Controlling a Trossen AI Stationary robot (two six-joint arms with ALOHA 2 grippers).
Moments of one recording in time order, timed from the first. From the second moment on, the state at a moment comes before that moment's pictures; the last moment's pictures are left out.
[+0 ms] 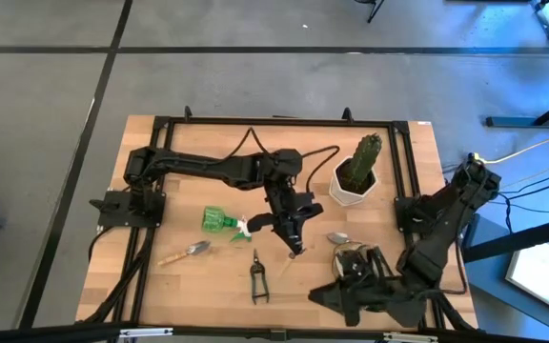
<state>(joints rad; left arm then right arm) -0.02 1.90 1.70 -0.01 1.18 -0.29 0.91 1.59 1.36 -0.13 0.78 1.48</state>
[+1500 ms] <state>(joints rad) -0.01 2.05 1.70 0.16 0.69 -0.31 0.92 1.56 1.36 -0.96 0.29 2.26</state>
